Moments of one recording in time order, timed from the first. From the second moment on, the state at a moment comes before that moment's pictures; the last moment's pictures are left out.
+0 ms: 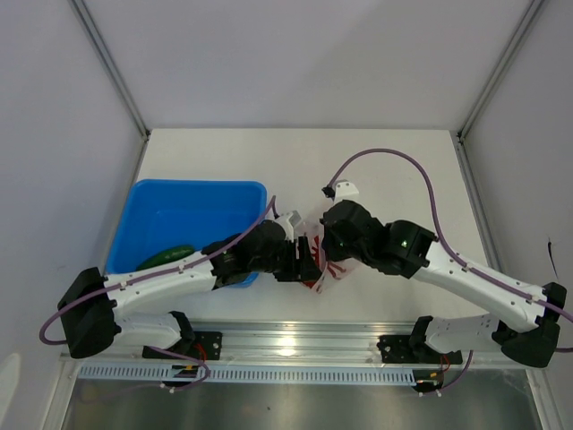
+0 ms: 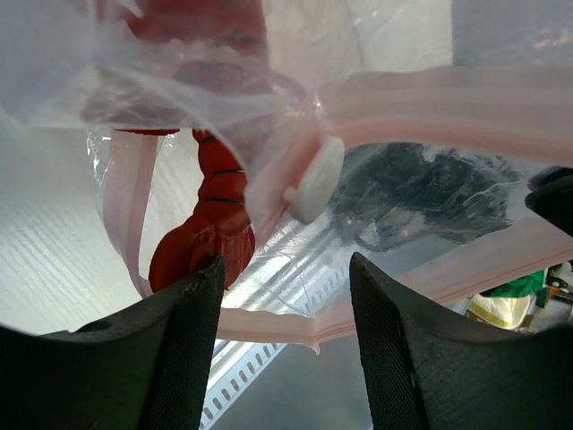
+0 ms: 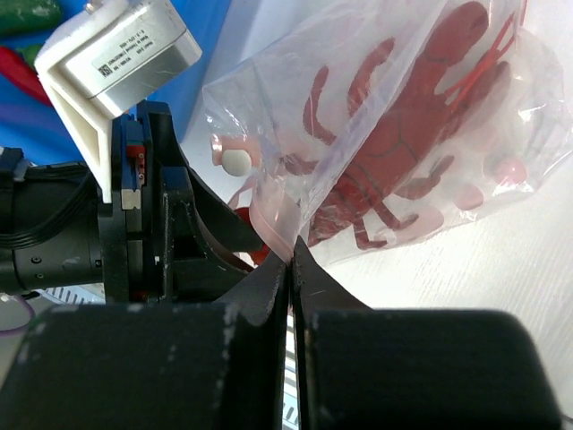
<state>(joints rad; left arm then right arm) -1.01 1.23 0.80 -0.22 0.18 -0.96 1.07 1.20 1.29 -0.87 0.36 0.63</state>
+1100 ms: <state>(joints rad) -1.06 1.15 0.73 -0.26 0.03 -0.90 1.10 1.18 1.24 -0.84 0.36 0.63</state>
